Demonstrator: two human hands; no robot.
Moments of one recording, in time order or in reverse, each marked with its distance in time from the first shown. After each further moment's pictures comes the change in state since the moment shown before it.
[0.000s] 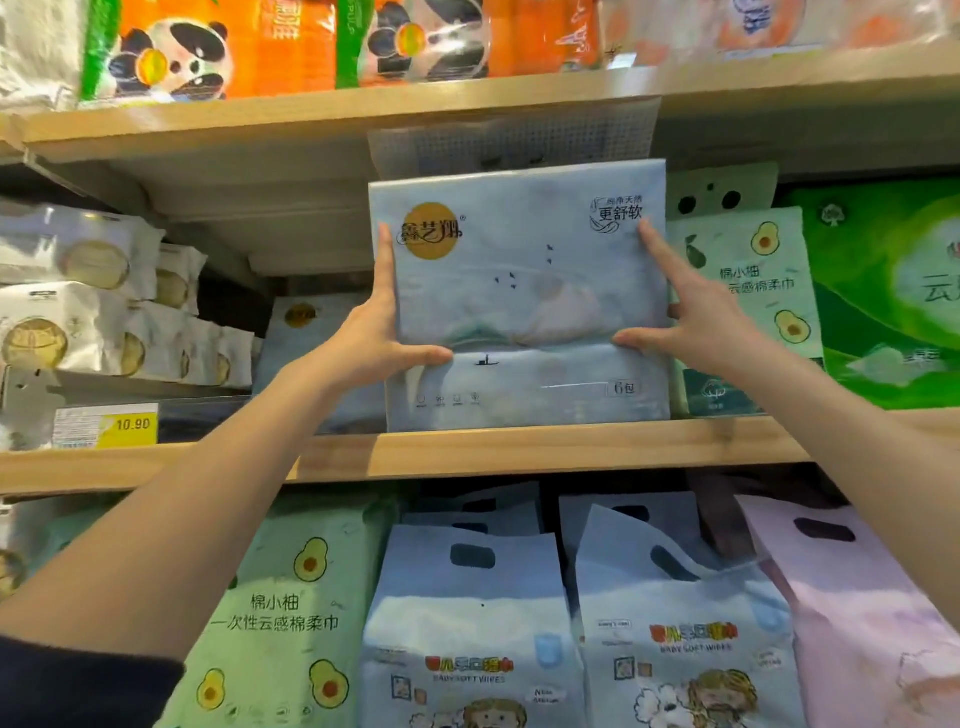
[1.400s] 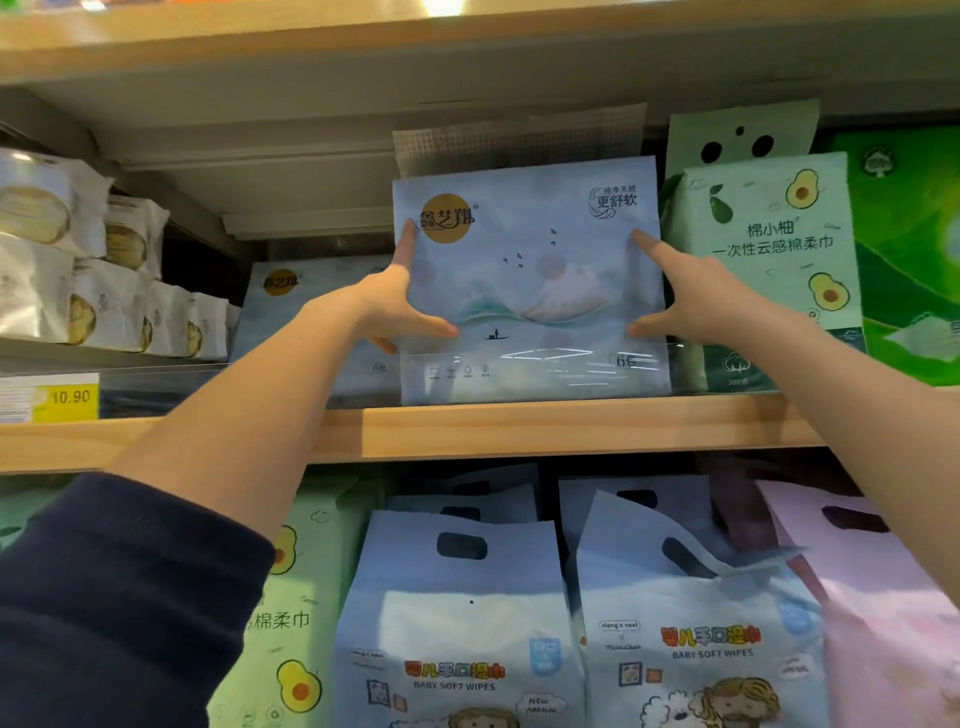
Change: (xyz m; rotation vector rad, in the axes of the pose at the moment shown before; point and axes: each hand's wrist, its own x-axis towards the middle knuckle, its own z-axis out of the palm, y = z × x) left_hand 0.047 -0.020 0.022 0.180 -0.198 -0.340; right_hand 0.031 0.032 0.025 -0.255 -0.206 0.111
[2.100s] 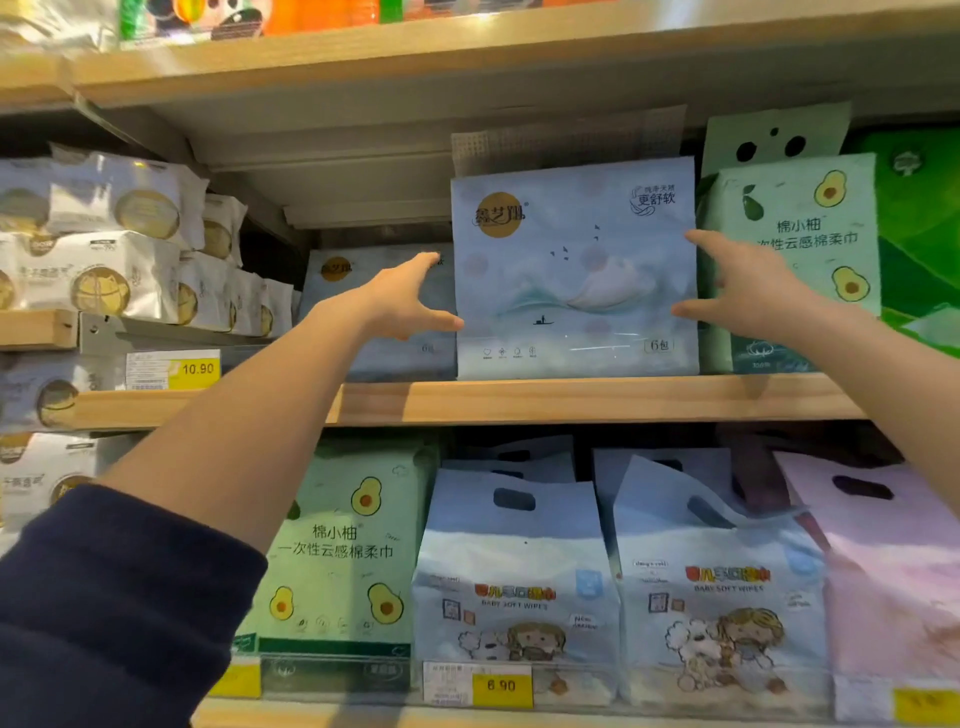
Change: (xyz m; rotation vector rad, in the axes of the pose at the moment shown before) left_hand -0.048 -0.024 -0.029 0.105 0.034 0.073; right_hand -0.031 -0.021 -0.017 -0.063 0.057 0.036
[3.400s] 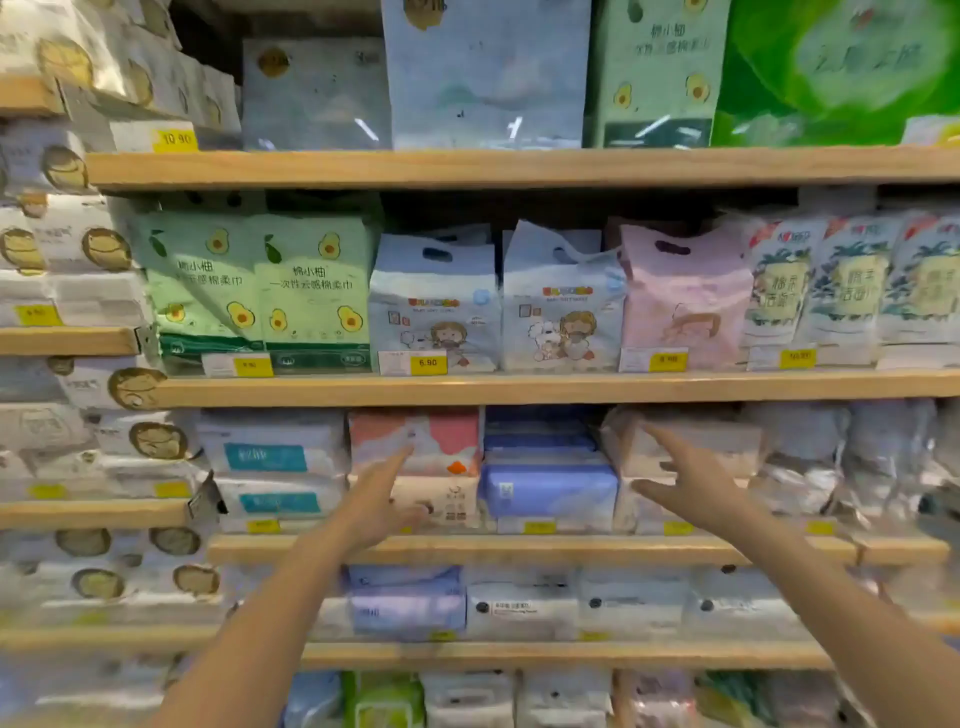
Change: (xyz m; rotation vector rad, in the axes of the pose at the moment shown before) left_hand -0.390 -0.004 0.228 -0.332 -0.443 -0.245; right_hand -0.413 0.057 0.027 0.252 -0.566 0.338
